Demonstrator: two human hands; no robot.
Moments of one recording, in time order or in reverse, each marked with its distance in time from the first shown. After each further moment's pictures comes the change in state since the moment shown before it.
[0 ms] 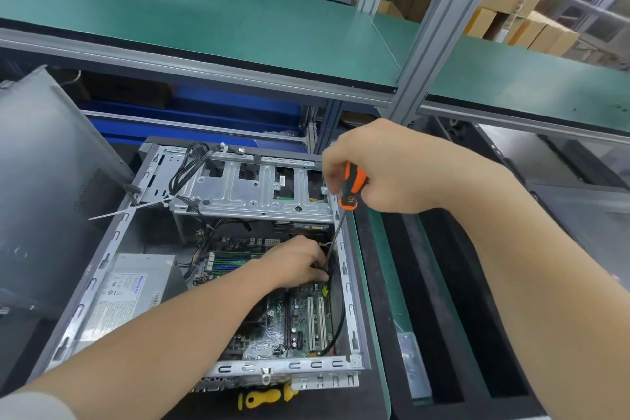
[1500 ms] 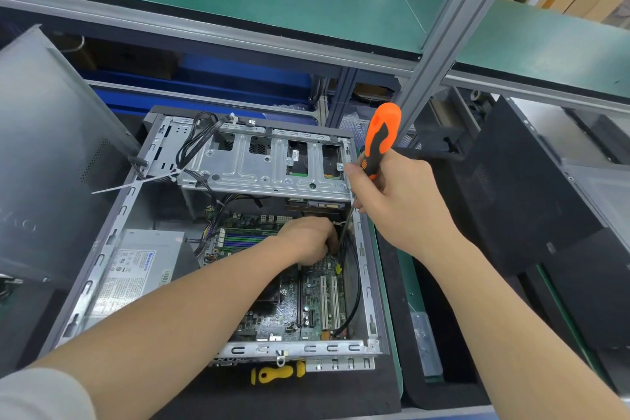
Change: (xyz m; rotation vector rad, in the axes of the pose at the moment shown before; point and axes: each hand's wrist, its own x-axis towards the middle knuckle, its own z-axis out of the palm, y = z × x) left_hand 0.003 0.010 -0.006 0.062 -0.101 -0.133; right_hand 0.007 0.001 0.120 0.555 0.613 0.330
